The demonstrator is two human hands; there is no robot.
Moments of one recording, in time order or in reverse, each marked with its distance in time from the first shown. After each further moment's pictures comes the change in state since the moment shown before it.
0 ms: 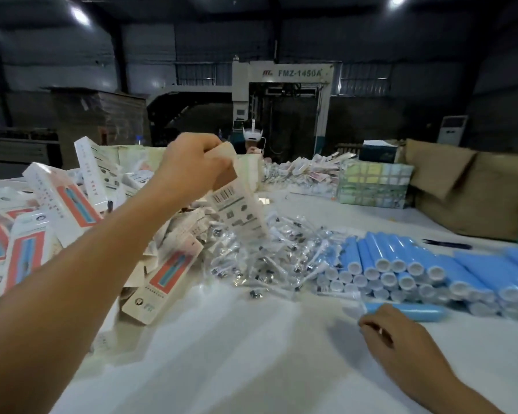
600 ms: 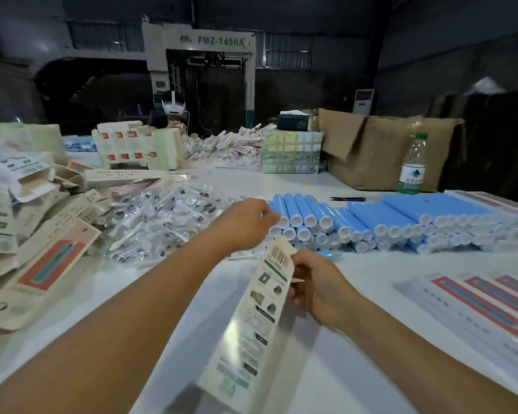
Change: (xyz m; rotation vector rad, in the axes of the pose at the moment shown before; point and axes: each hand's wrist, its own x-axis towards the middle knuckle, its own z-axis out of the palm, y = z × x) left_hand -0.073 0.081 0.194 0.037 -0.717 0.040; right_hand -0.002 0.011 -0.033 1.236 -0.101 0.765
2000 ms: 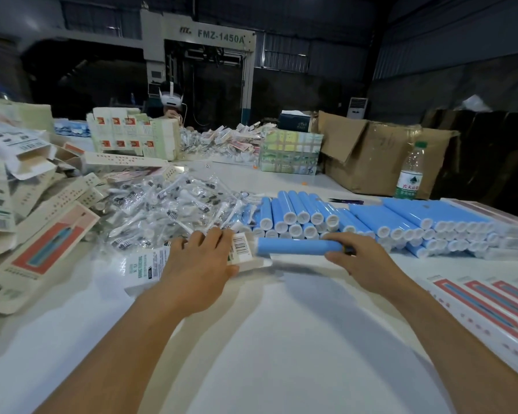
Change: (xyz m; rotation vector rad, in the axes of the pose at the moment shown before) left_hand -0.049 -0.101 0.031 0.550 0.164 0.110; right_hand 0.007 -0.029 -0.062 -1.018 0.168 -0.675
